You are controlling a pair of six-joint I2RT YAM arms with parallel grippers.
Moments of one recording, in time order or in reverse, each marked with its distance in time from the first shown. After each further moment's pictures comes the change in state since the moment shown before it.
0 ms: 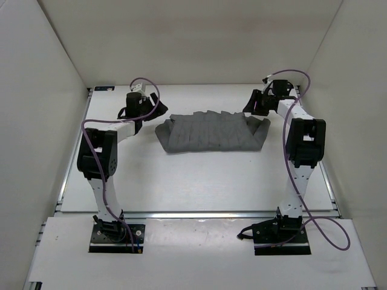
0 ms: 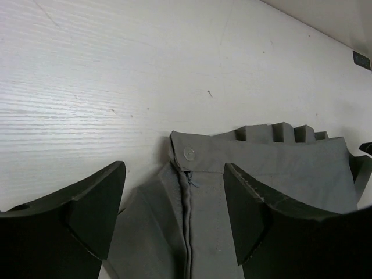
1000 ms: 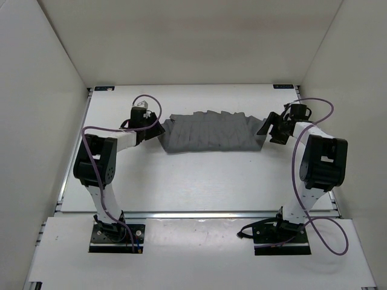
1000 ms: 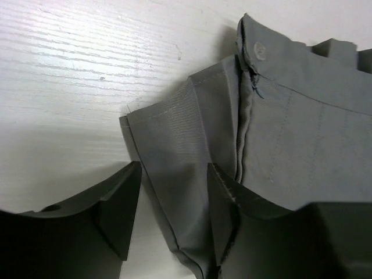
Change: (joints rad) left arm -0.039 -0.119 -0.221 -0.143 -0.111 -0.017; right arm -0.143 -0.372 -0.547 0.018 0.130 0.084
